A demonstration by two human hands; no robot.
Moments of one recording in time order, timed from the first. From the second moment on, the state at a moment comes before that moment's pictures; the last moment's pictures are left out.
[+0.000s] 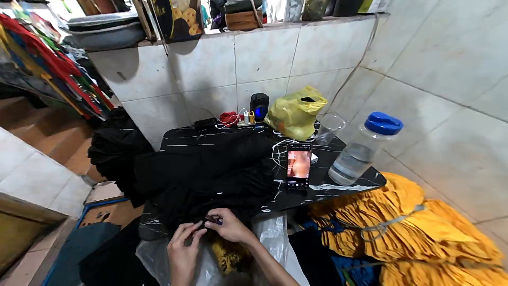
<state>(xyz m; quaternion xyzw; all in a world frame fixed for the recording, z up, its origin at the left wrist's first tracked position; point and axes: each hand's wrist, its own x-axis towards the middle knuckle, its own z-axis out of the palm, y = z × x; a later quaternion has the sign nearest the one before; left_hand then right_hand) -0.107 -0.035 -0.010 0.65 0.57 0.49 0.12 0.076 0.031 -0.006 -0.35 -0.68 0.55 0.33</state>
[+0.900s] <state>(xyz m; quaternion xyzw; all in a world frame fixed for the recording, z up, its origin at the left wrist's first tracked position) -0.115 -0.041 -0.011 0.65 0.53 0.53 0.15 0.077 0.002 0.012 -0.42 -0.83 0.27 0.23</state>
